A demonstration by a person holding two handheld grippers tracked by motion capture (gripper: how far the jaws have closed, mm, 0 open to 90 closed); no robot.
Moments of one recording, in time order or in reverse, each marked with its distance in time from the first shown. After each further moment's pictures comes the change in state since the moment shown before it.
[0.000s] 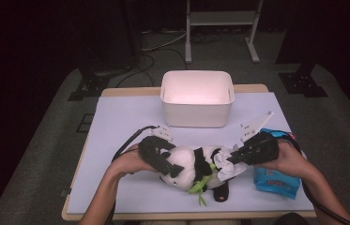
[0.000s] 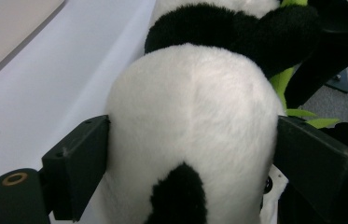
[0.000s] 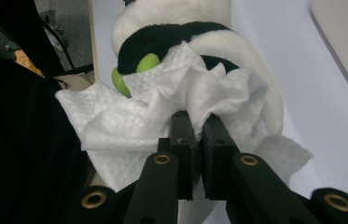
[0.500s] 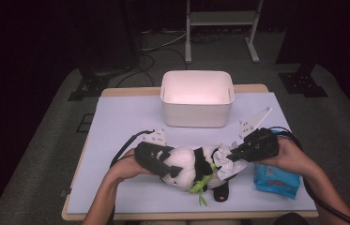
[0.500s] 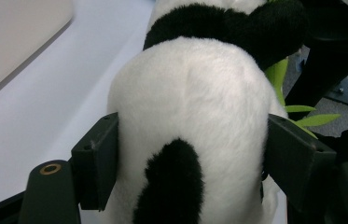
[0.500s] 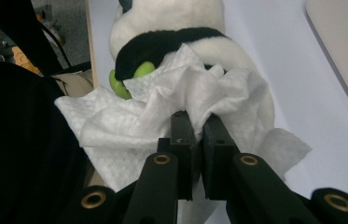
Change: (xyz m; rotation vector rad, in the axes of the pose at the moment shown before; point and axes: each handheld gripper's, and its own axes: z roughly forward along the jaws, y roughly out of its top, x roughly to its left) left arm -0.004 -0.021 -0.003 -0.105 0.017 0.036; right arm -0.002 0.008 -0.006 0.024 -0.008 0.013
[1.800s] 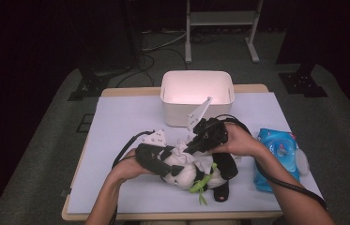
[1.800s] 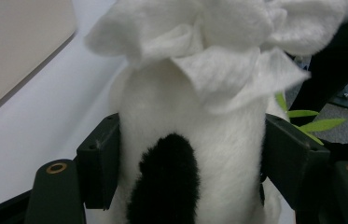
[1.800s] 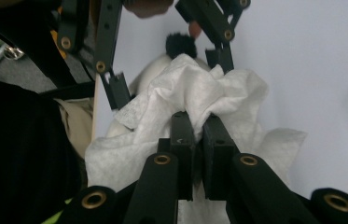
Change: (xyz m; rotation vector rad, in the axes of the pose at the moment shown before) left arm 0.000 -0.003 0.003 -0.053 0.011 0.029; right arm -0.007 0.103 0.075 0.045 0.114 -0.142
